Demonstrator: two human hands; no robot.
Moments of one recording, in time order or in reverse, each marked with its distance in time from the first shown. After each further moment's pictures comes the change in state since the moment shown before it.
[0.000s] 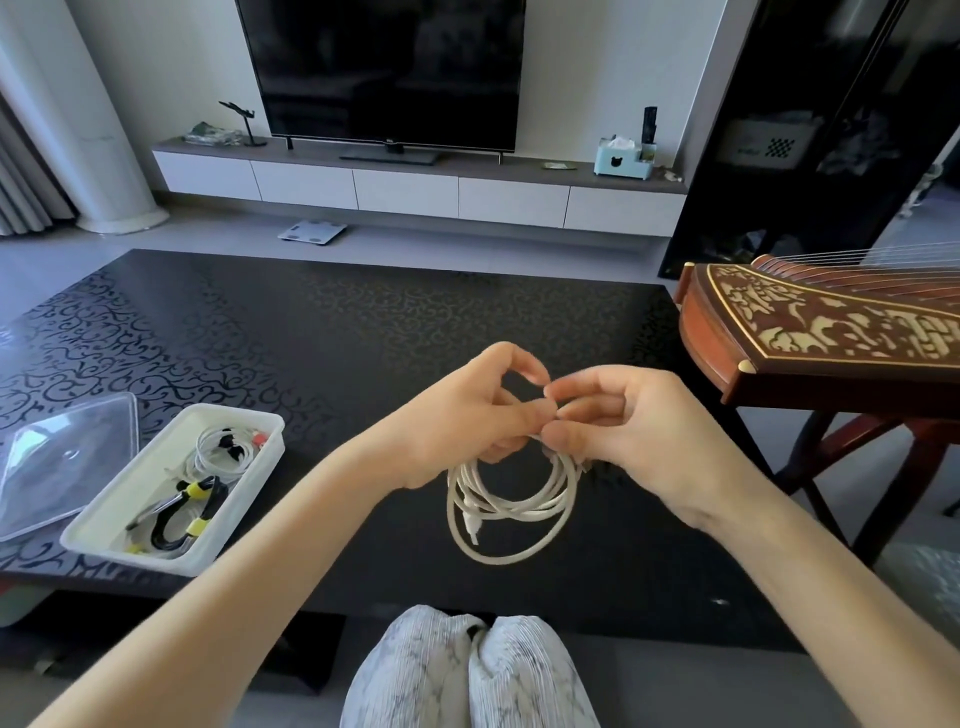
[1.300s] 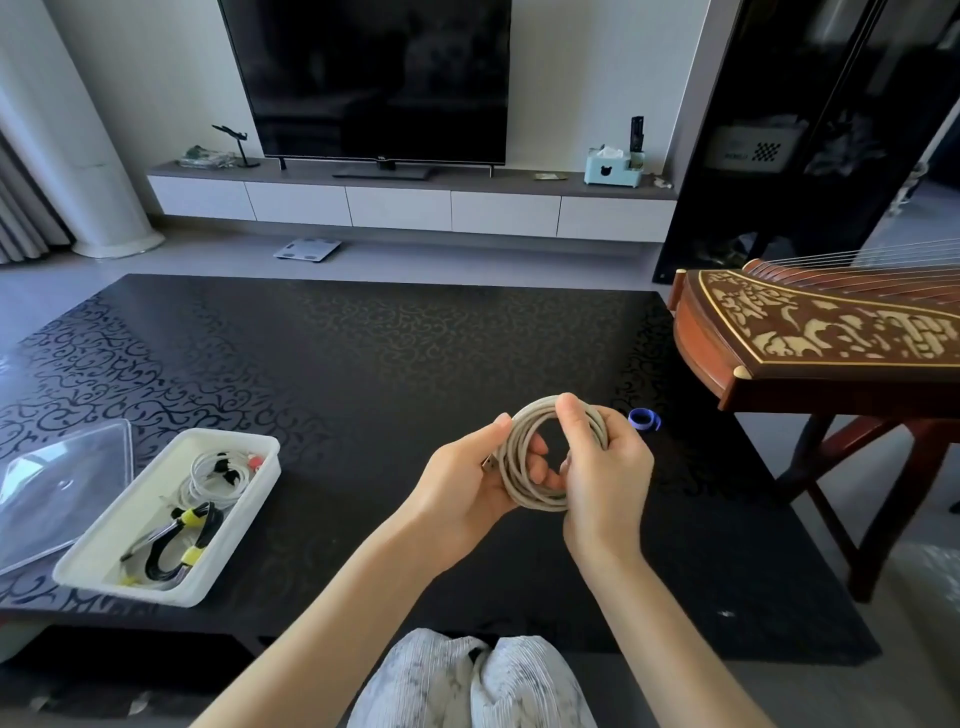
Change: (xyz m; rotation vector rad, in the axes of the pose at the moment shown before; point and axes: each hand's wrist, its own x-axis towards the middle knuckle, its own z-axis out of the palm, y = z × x) left_hand 0.016 -0.052 0.029 -0.659 0.130 -0.151; right_hand 0.028 0.055 0.058 0.493 0.768 0.089
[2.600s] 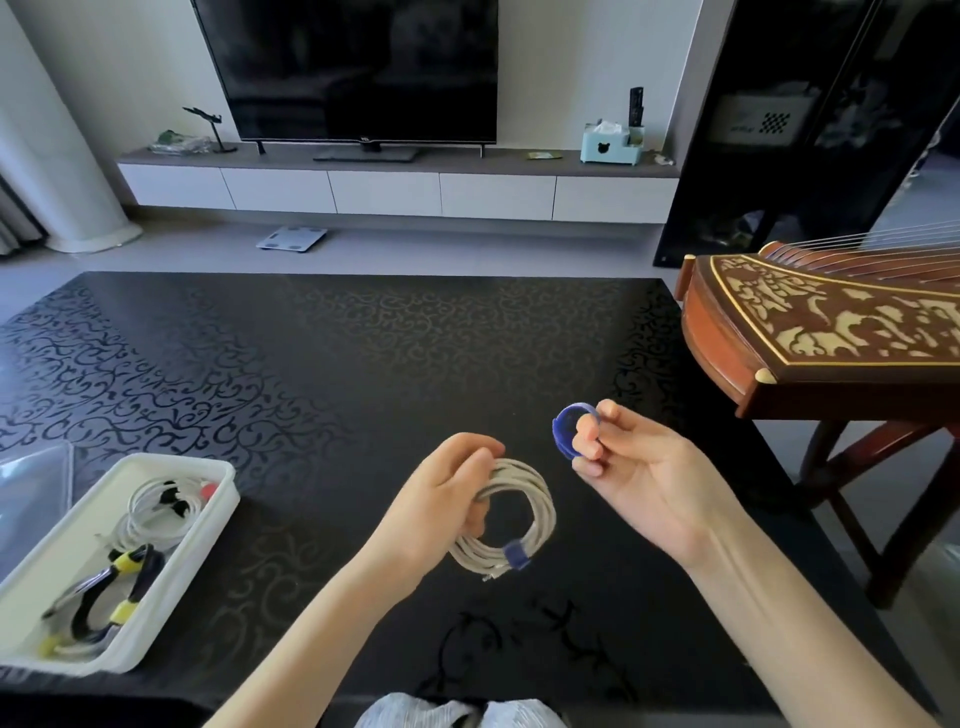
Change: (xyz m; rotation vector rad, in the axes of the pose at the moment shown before) left_hand 0.045 -0.012 -0.027 0.497 0.228 0.104; right_hand 0.089 0.005 -0.042 0.456 -0.595 0.495
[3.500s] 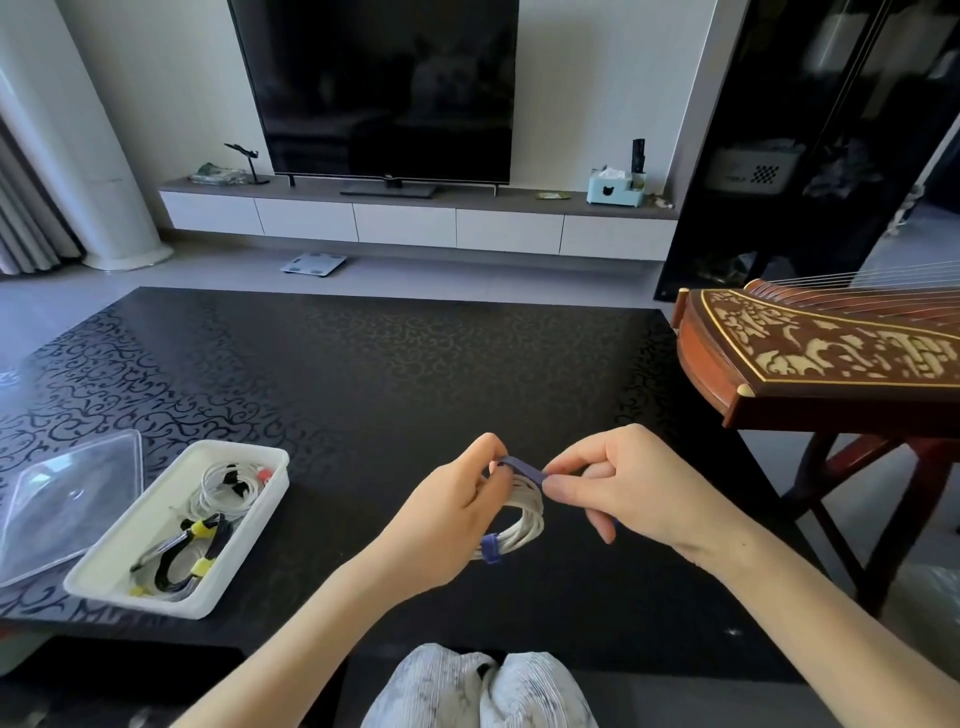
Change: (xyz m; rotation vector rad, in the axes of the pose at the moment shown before) left_hand -0.070 0.027 -0.020 0.449 -0.079 0.306; right_hand -0.070 -0.005 0.078 -1.368 -0.059 -0.092
